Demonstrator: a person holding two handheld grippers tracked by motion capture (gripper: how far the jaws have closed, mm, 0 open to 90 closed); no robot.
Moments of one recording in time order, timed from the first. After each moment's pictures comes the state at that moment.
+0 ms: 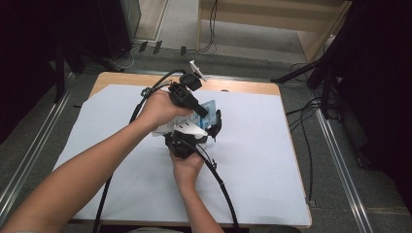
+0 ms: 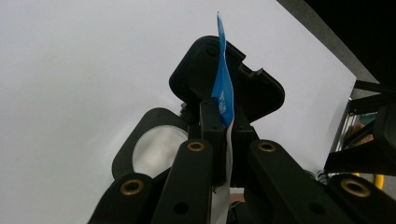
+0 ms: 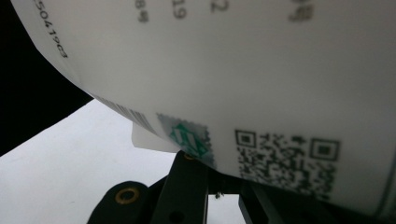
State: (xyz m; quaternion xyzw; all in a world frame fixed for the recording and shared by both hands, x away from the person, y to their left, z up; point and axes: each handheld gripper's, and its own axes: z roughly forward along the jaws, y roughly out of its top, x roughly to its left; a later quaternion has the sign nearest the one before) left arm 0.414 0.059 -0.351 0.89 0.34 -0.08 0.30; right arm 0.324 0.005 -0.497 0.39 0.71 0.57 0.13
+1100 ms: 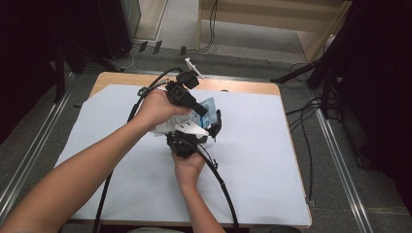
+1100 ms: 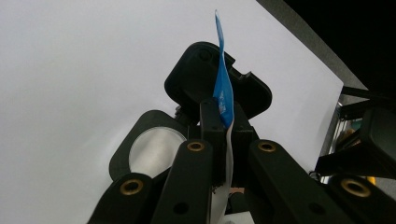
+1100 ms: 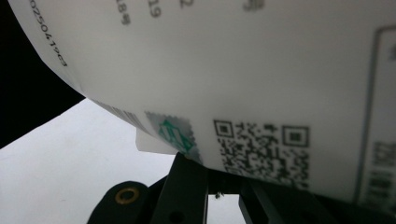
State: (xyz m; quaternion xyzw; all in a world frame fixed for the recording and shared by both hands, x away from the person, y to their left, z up) left arm 0.411 0.065 -0.346 0.88 0.34 -0.08 0.32; right arm 0.325 0.002 -0.496 0.39 0.72 0.56 0.14
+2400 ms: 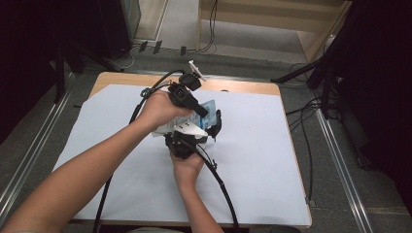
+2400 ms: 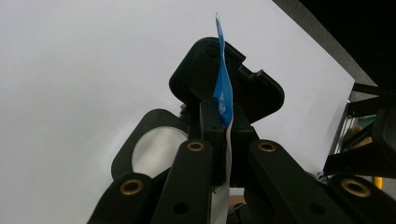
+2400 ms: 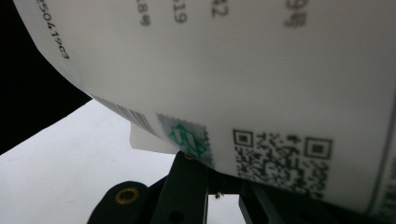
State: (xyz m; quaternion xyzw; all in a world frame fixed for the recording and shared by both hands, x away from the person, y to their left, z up) left arm 0.414 0.060 -0.351 0.89 0.34 -0.08 0.31; right arm 0.322 0.005 -0.495 0.39 0.71 0.57 0.13
